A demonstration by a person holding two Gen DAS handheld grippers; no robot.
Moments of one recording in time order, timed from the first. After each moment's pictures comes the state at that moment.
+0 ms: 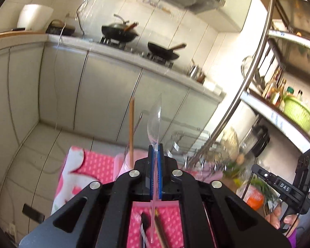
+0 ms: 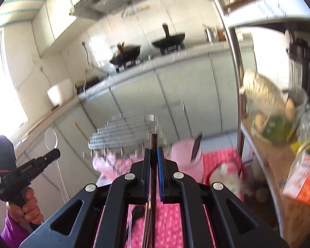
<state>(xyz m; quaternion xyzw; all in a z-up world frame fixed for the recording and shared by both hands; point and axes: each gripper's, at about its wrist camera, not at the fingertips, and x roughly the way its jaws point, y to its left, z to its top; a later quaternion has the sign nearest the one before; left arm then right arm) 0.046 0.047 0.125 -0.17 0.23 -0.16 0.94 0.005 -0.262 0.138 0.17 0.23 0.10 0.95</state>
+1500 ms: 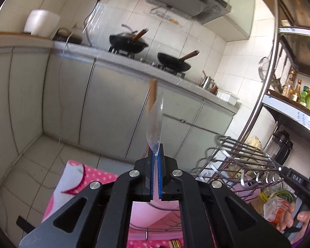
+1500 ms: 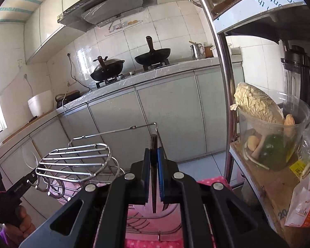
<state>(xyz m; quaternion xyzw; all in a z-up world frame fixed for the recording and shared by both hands) 0.110 0.037 0.045 -0.17 0.20 -0.12 0.96 0.078 -0.274 0.076 0.15 0.21 0.03 0.97</state>
